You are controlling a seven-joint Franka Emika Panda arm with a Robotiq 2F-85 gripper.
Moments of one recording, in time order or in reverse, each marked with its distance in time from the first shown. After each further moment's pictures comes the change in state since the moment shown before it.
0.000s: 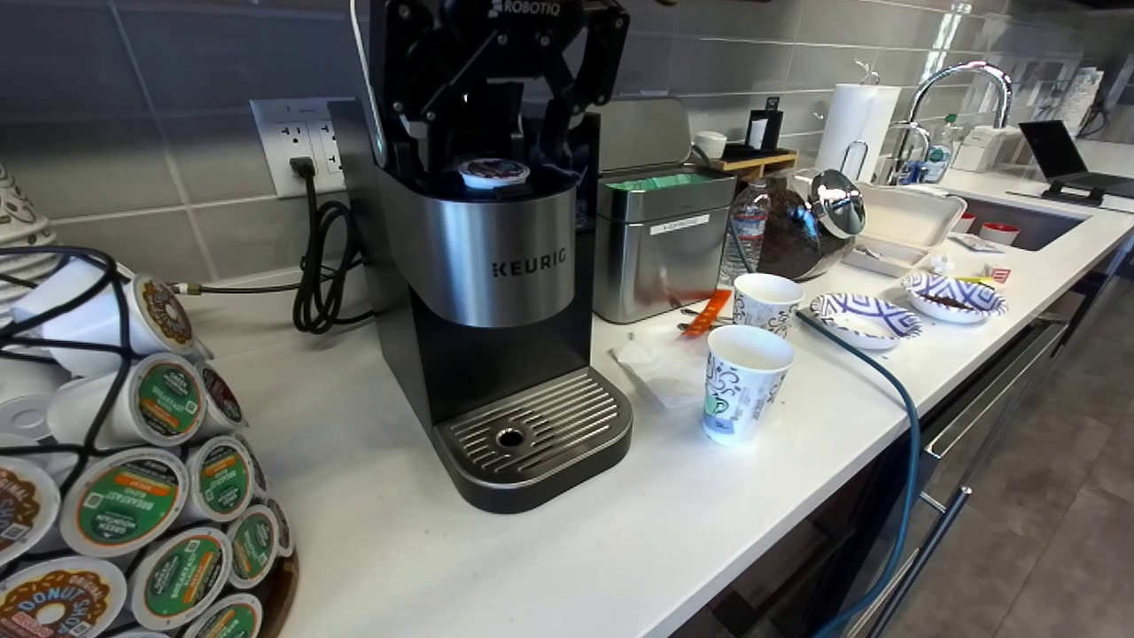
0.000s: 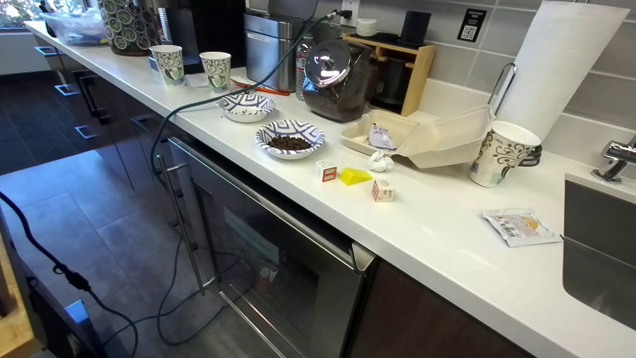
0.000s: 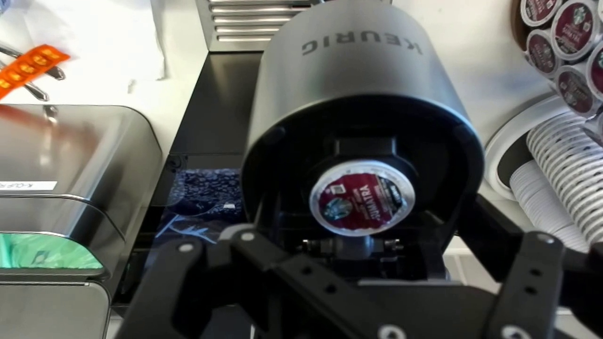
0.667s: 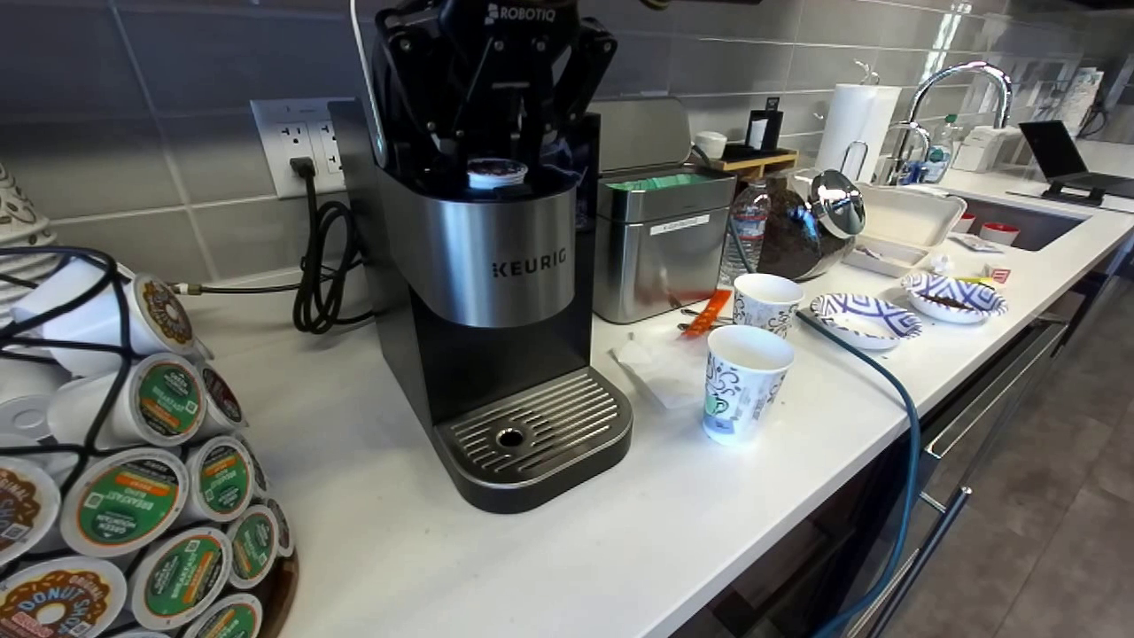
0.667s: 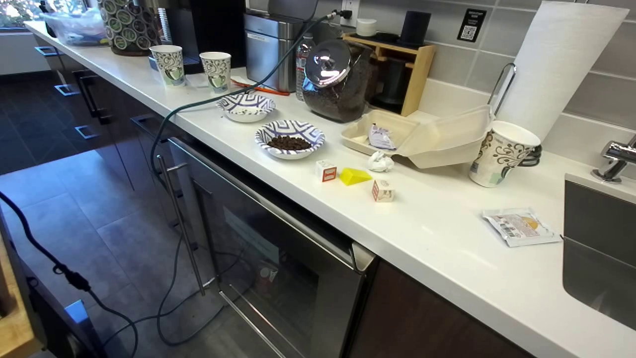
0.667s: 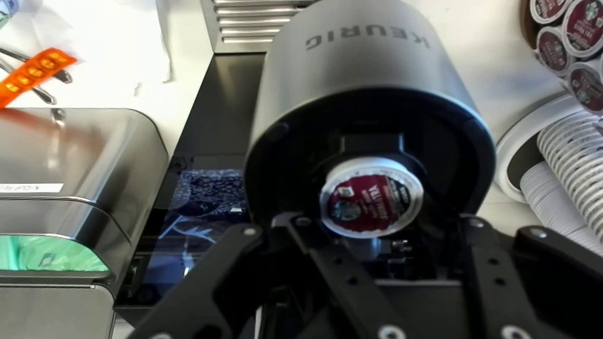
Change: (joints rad) arm 0.003 0.039 -0.001 0.064 -0.001 -0.043 -0.003
